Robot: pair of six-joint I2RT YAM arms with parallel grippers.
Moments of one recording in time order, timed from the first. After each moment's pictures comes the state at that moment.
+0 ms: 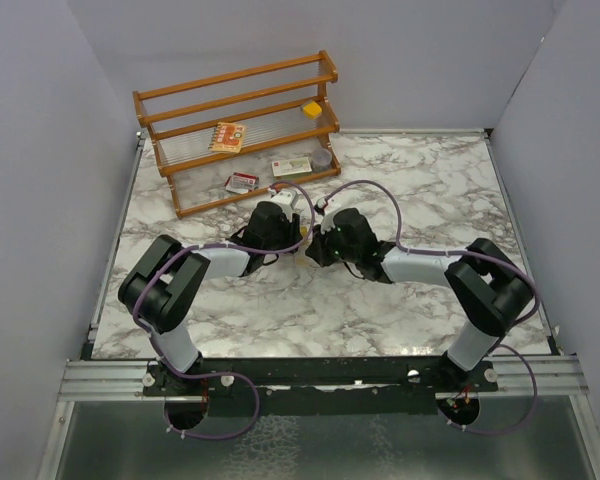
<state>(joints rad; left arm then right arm) -0.57 1.72 0.78 0.37 0.03 -0.28 0.75 1.69 0.84 0.32 -0.13 0.25</state>
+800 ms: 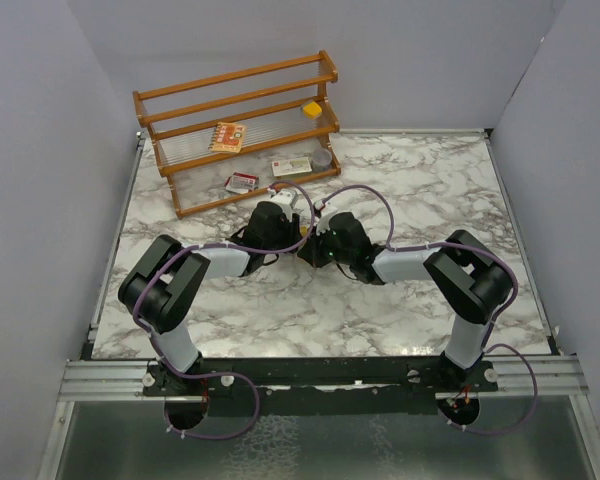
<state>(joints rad) -0.57 1.72 0.78 0.37 0.03 -0.28 0.76 1.82 0.84 0.49 -0.16 0.33</state>
